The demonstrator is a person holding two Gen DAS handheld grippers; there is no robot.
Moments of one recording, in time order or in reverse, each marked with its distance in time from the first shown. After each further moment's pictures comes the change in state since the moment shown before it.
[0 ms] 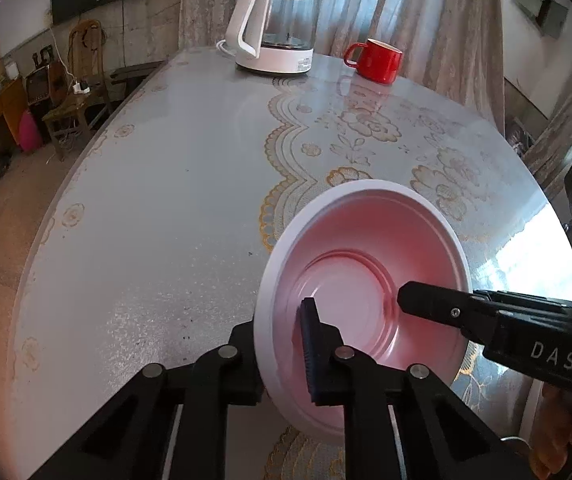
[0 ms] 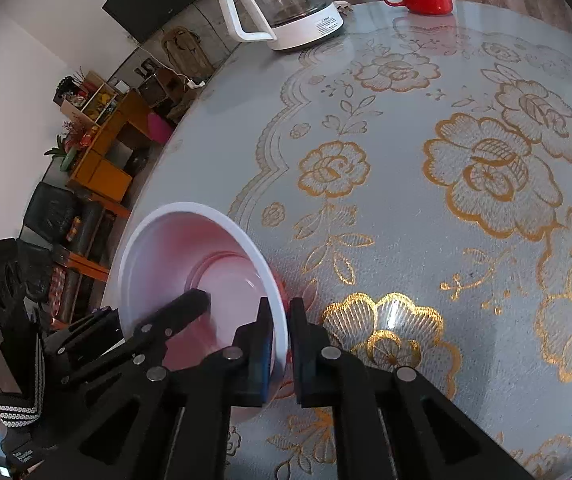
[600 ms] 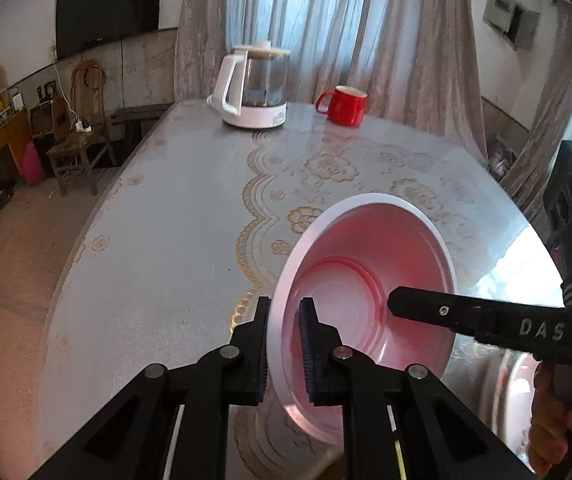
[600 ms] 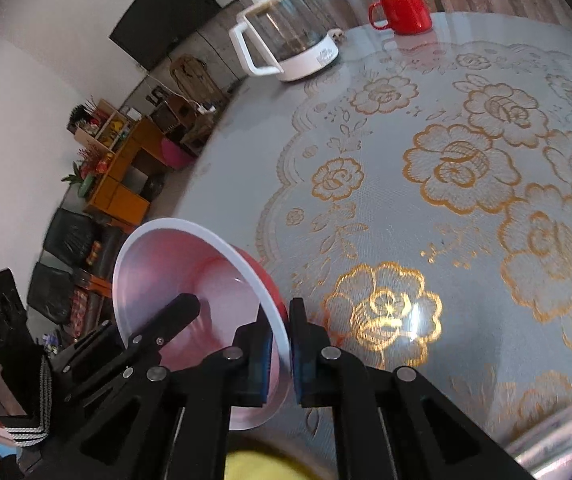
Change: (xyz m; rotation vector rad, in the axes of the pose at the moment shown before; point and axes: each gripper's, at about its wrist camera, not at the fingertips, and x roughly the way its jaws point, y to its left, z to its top) left arm -0.083 -0.027 -0.026 0.026 -0.165 -0.019; right arm -0.062 0.002 -0.025 0.056 -0.088 0.084
